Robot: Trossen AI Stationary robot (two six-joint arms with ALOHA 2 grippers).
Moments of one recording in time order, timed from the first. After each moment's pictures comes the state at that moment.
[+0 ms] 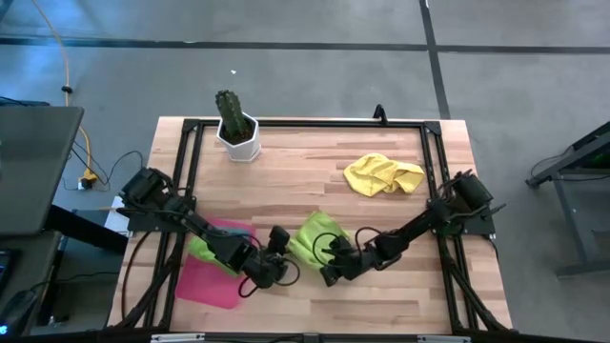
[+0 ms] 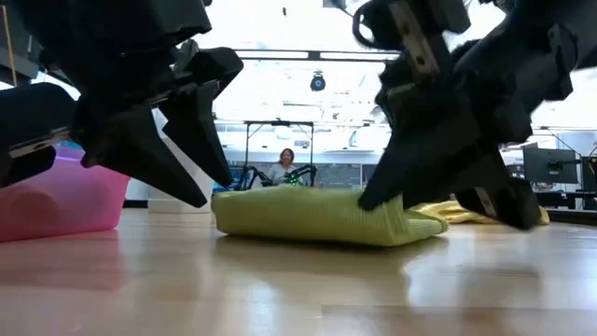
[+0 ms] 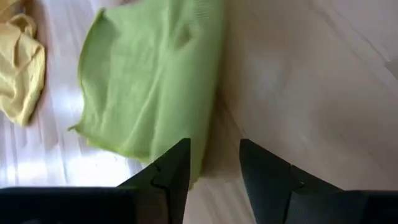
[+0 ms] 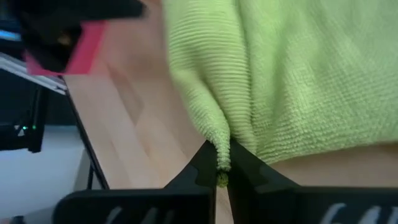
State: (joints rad) left arm -0.44 1.80 0.96 -0.19 -0.53 0.22; right arm 0.50 1.88 0.90 0.24 0.23 1.42
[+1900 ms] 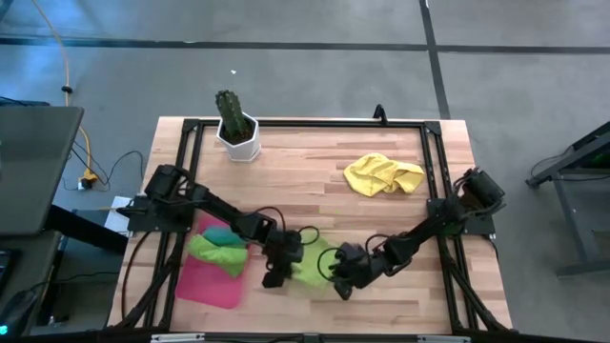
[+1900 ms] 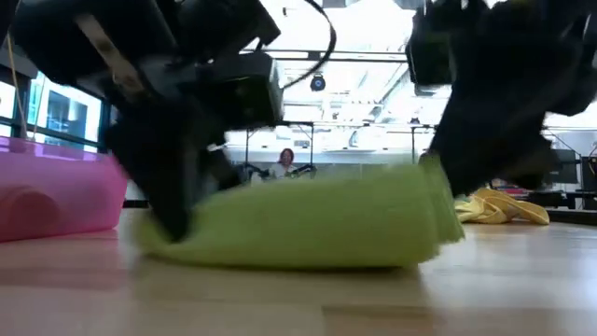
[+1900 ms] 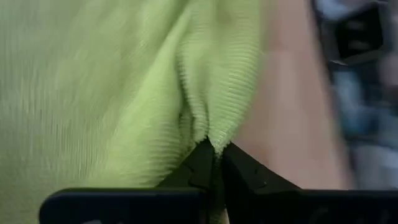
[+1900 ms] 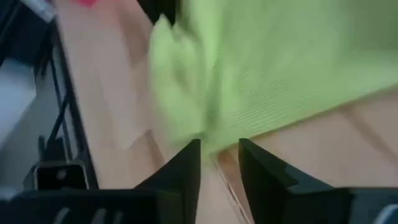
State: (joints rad) left arm -0.19 1.94 0.96 0.02 0.43 -0.34; right arm 0.57 1.79 0.90 0.08 0.25 1.14
